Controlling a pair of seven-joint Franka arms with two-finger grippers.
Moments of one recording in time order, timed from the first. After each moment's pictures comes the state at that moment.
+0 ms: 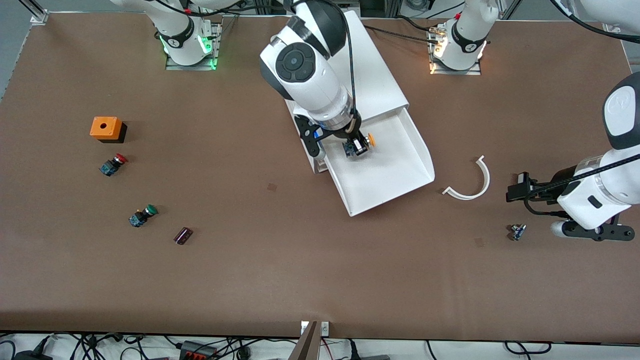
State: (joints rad) left arm -0.04 0.55 -0.02 -1.02 -0.07 1.47 -0.02; right arm 0.80 0.72 0.00 -1.07 0.32 2.08 1.87
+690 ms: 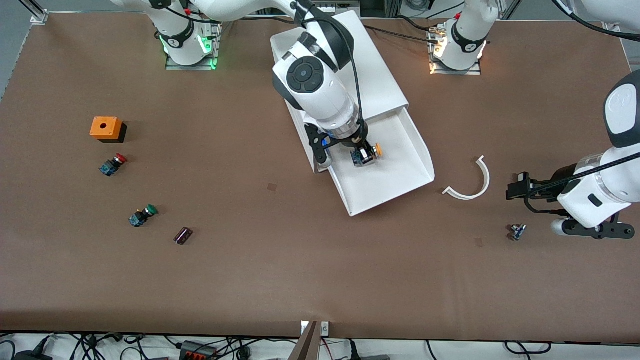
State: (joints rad) left arm -0.04 0.55 -0.02 -1.02 -0.07 1.47 -0.03; right arm 0.82 0.78 0.00 -1.07 0.32 2.17 1.90
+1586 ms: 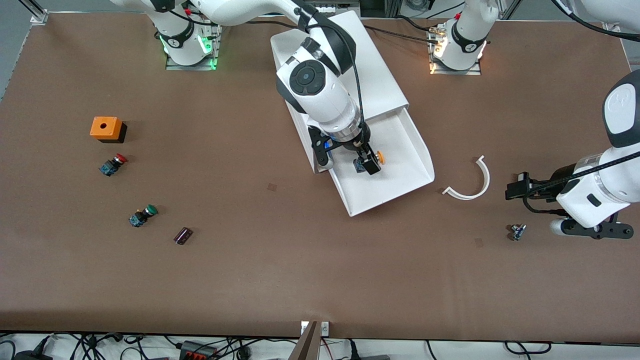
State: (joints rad) left arm -0.04 0.55 -0.02 -1.02 -0.07 1.47 -0.03; right arm 0.83 0.80 -0.01 -1.05 0.32 2.22 1.93
